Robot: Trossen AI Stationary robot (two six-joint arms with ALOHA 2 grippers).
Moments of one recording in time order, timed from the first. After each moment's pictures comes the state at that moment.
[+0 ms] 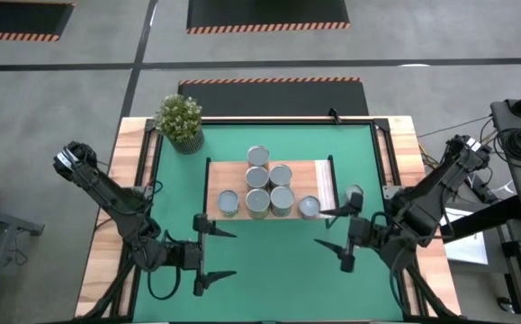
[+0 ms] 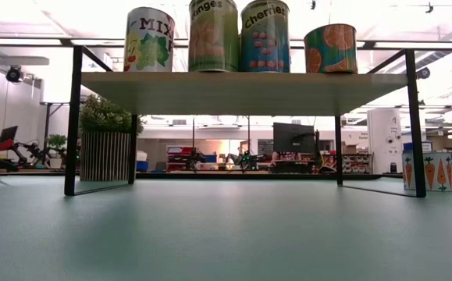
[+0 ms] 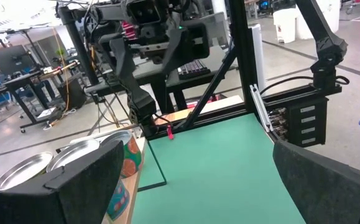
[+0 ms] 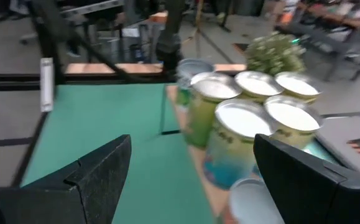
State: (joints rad) left arm -0.77 1.34 0.92 0.31 -0.78 0.15; right arm 0.79 1.21 1.08 -0.36 0.94 0.35
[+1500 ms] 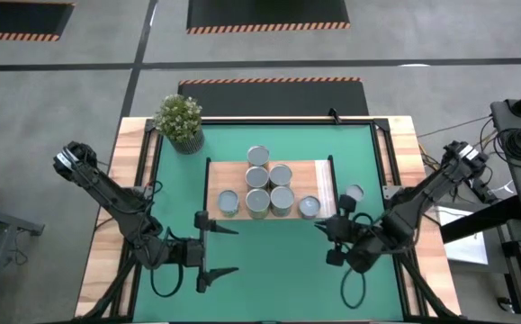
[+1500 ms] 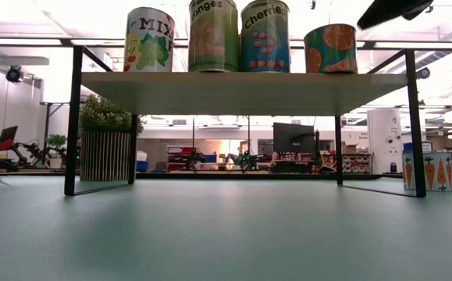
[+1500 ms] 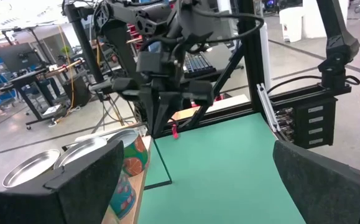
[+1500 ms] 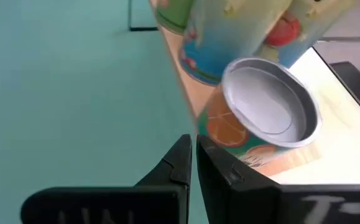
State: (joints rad) left arm -0.75 1.34 0.92 0.31 -0.78 0.15; right arm 0.69 1.34 1.05 -0.72 0.76 0.64
